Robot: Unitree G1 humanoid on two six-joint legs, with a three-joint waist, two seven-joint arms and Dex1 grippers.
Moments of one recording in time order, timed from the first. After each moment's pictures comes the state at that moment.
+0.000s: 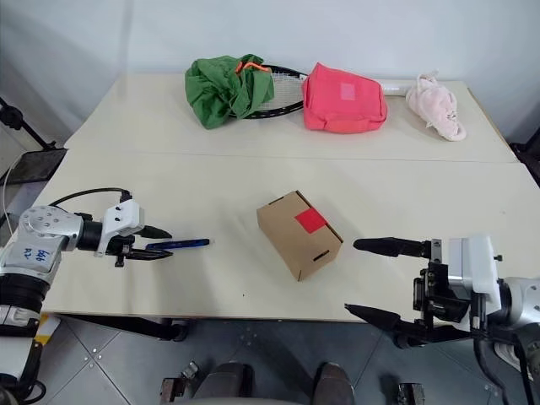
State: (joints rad) left arm -0.61 0.88 -0.10 0.58 -0.08 -0.03 -1.31; right arm 0.17 -0.86 -0.51 -0.64 0.86 0.37 1.18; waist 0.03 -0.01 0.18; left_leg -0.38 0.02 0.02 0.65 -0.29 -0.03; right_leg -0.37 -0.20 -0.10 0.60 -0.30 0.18
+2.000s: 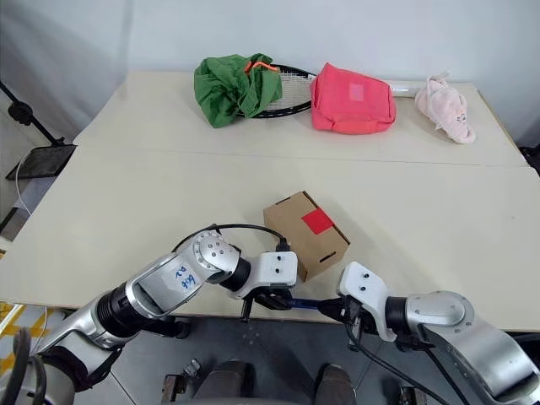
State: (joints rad) left arm -0.74 0.52 -0.71 -0.39 -0.11 1.05 -0.96; right arm 0.05 -0.91 0.06 -0.66 0.50 0.72 0.82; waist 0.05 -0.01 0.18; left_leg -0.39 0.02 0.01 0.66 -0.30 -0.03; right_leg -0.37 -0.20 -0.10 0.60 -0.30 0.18
